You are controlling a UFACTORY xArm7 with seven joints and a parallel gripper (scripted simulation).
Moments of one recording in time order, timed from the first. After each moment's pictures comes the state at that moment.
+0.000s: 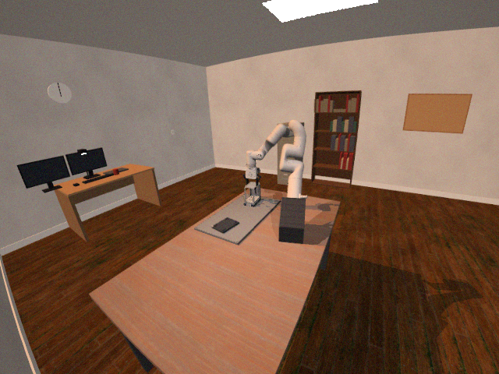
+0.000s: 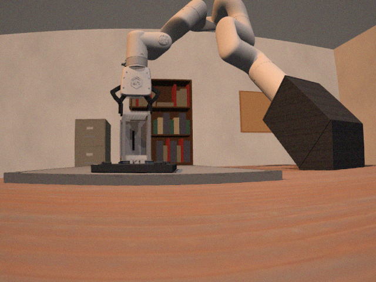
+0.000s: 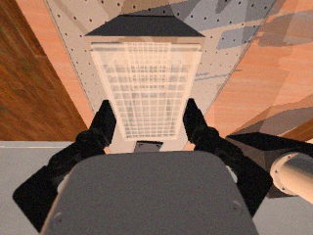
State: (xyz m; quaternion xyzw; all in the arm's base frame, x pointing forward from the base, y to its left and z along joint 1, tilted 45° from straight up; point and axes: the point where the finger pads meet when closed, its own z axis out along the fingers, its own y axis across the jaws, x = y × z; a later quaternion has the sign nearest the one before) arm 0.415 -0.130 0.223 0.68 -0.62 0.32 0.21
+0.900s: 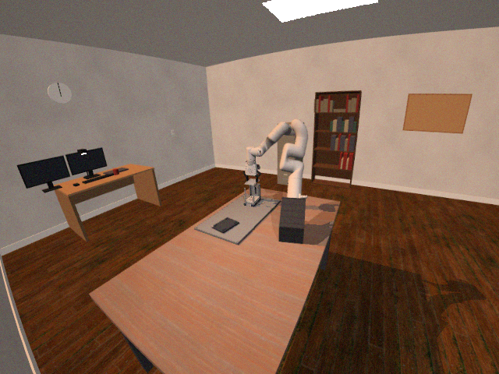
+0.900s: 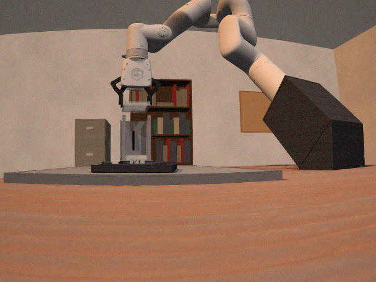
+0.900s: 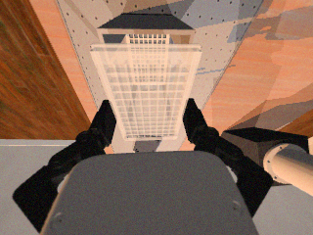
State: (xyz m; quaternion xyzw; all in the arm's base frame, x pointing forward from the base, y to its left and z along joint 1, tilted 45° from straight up) arm 0.410 -0.110 0.244 0.68 -0.62 0.32 0.21
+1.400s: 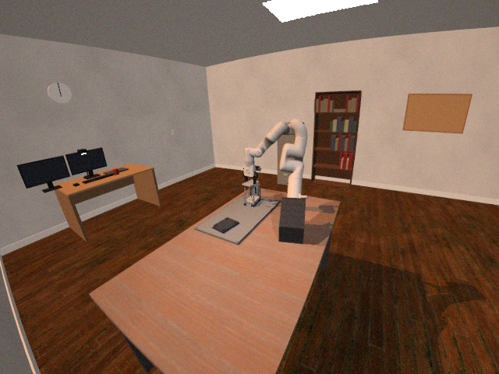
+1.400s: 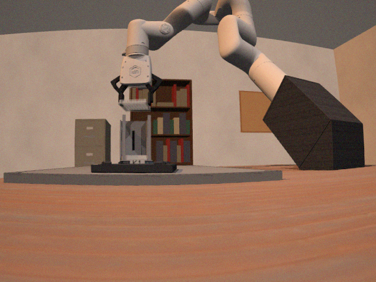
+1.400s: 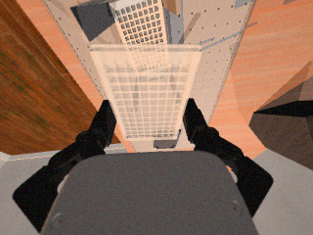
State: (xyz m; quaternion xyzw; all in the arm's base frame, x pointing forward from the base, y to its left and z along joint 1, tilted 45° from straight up) arm 0.411 -0.089 0.223 0.60 -0.70 0.35 0.16
